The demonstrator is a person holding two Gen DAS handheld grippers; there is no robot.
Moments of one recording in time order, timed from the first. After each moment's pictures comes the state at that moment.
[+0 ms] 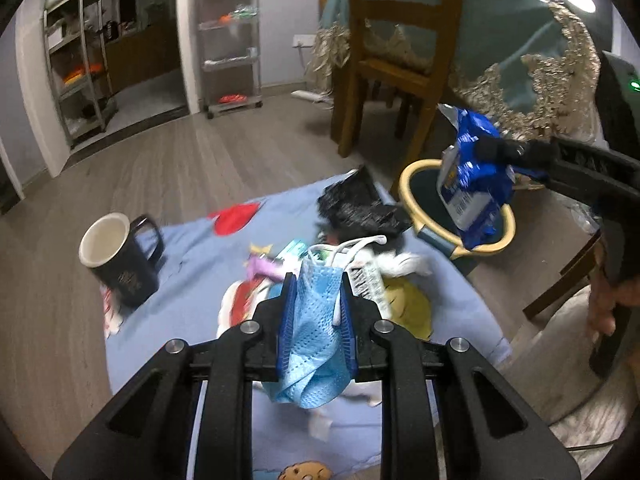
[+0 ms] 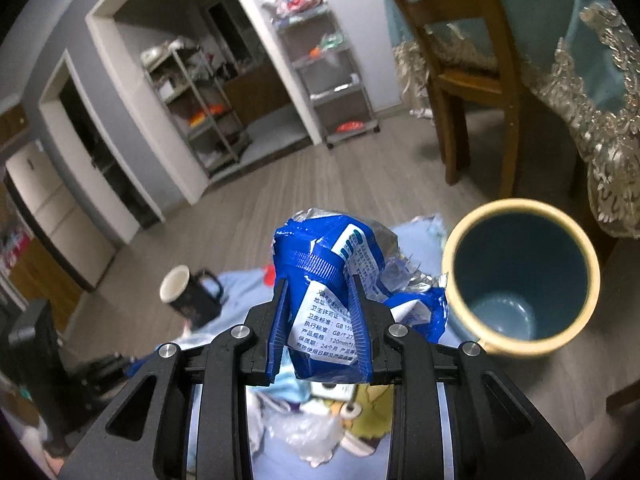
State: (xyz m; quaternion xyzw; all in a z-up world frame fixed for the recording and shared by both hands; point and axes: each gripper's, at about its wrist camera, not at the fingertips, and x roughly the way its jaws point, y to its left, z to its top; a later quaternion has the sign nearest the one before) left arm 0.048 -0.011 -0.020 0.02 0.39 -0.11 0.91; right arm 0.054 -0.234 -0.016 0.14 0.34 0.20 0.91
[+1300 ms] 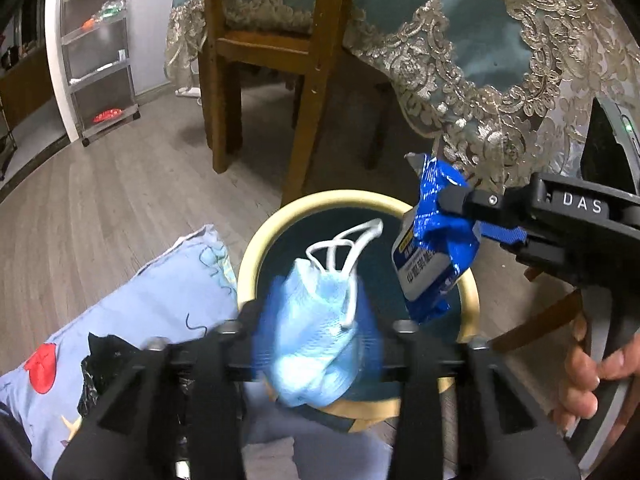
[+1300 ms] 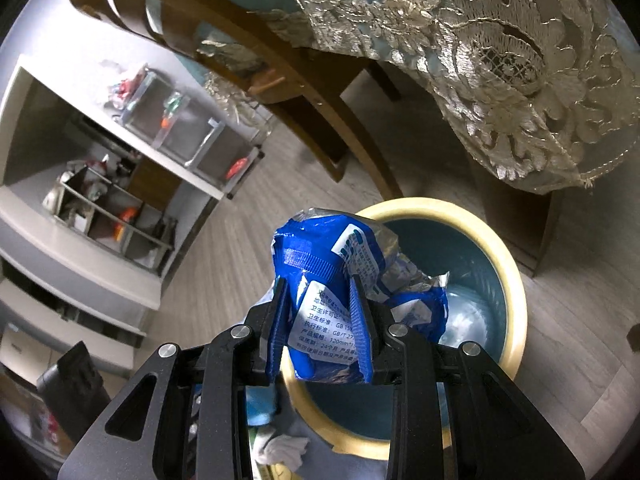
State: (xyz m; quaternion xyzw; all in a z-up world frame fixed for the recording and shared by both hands) left arm 0.249 -0.237 -0.077 0.05 0.42 -0.25 0.87; right arm 0.182 -0.442 -0.106 0.36 0.38 0.04 0.85
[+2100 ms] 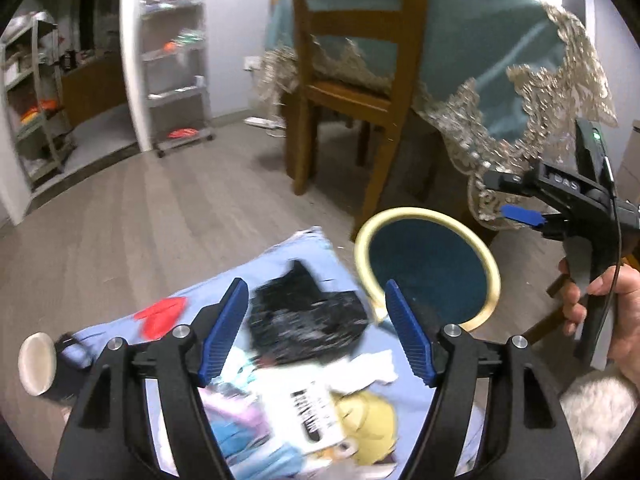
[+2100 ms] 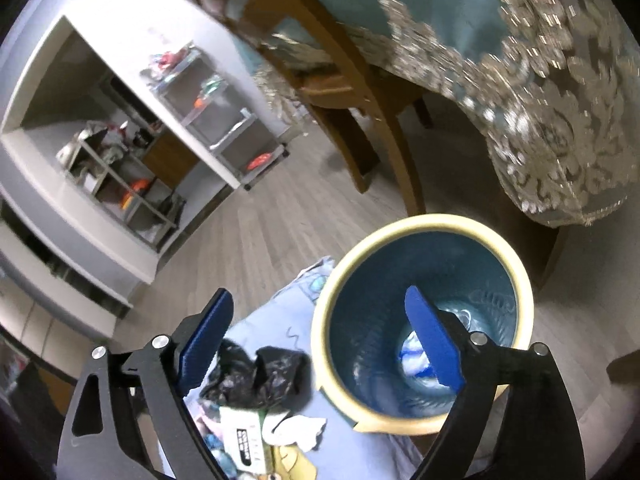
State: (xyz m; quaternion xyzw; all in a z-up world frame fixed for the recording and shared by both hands) left arm 0.155 -0.081 0.001 0.04 0.36 -0.16 0.92; right arm 0.157 -0.387 -0.051 0.27 0.36 0.07 0.89
